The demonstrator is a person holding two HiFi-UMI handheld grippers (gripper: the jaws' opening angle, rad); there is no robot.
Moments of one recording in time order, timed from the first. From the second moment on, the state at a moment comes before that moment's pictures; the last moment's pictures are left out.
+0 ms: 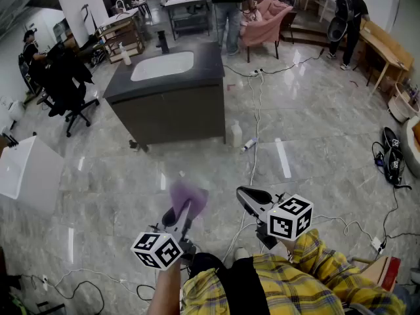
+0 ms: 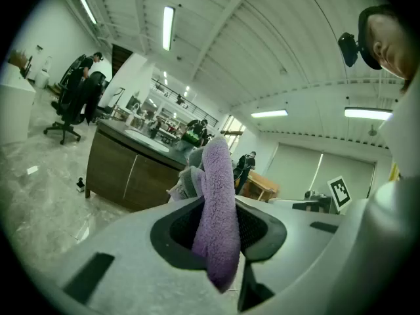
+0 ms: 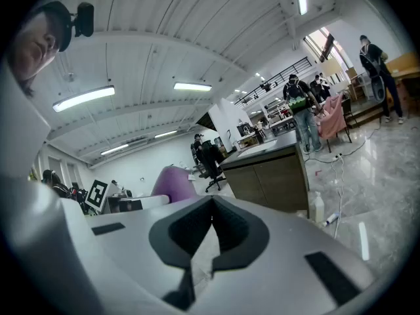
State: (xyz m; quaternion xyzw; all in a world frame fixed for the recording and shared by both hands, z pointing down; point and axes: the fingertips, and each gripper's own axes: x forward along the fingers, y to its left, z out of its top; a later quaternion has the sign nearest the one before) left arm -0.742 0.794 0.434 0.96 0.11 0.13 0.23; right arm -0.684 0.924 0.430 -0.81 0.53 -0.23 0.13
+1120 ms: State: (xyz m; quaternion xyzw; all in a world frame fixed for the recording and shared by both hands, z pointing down) left arm -0.728 0.658 0.438 0.95 0.11 0.15 0.24; right arm -0.659 0.781 0.428 -0.81 0.52 -0.25 0.15
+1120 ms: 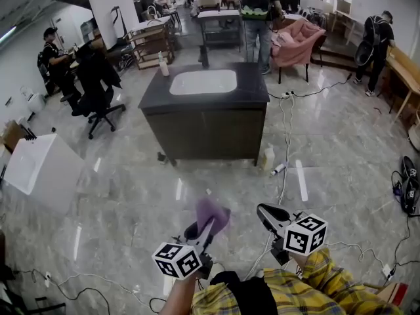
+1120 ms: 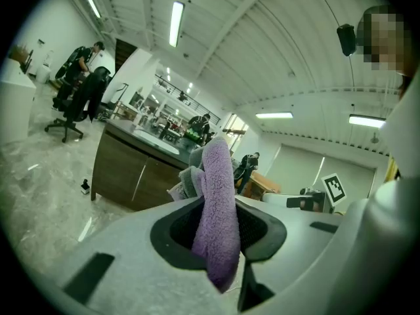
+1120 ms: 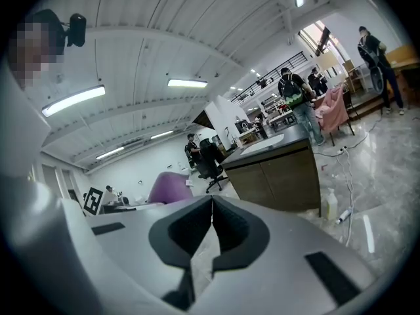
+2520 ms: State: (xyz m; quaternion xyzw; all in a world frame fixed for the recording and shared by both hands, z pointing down) left arm -0.724 0.442 0.455 0.95 0.10 0.14 0.26; right arm -0.649 0.550 0.433 -0.79 0.54 -0.24 0.11
